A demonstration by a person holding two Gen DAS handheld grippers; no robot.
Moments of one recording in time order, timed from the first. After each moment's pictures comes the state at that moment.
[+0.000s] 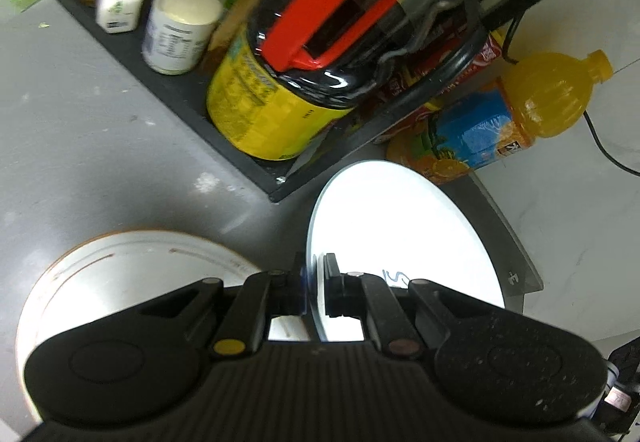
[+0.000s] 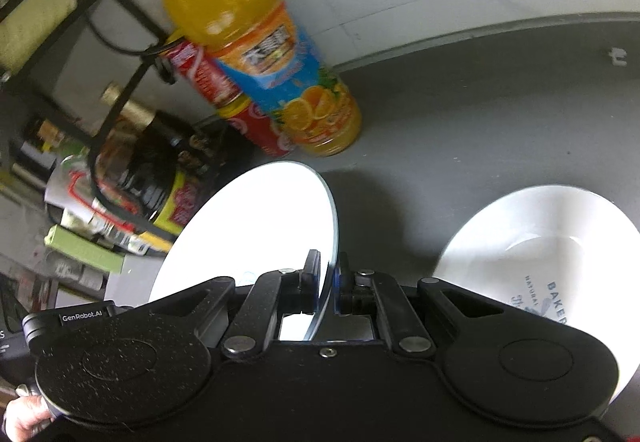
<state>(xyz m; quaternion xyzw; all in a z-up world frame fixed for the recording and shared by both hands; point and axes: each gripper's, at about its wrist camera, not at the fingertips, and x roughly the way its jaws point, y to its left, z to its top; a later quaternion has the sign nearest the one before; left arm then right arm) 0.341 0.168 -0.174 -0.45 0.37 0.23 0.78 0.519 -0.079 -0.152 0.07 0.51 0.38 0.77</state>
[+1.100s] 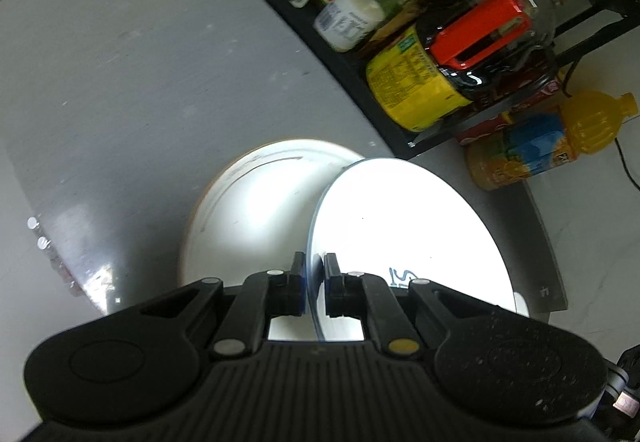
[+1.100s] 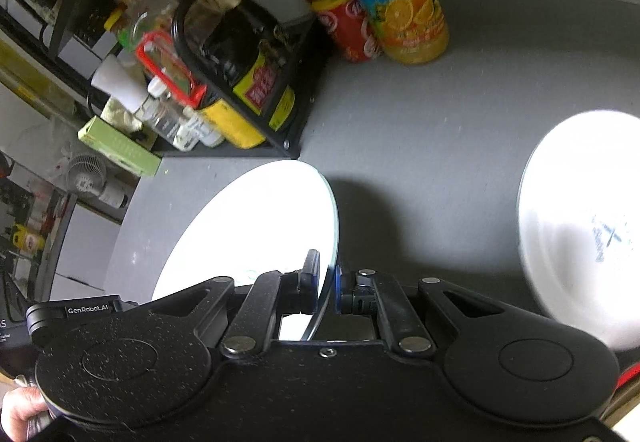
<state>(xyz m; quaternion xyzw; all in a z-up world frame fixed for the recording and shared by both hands) 0.217 0.145 -0.179 -0.49 0.35 0.32 0.73 0.438 -0.056 -0.150 0.00 0.53 0.45 0.72</state>
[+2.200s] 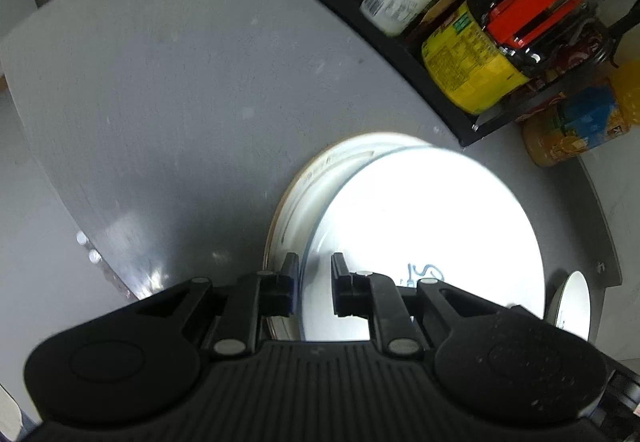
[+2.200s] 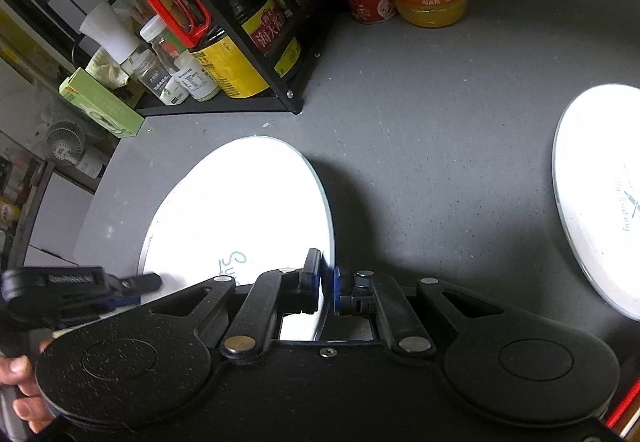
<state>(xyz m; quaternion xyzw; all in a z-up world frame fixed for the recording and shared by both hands) 0.209 0.161 -0.187 -0.44 0.41 0.35 0.72 0.403 -0.034 -0.172 -0.05 0.53 0.44 0.72</state>
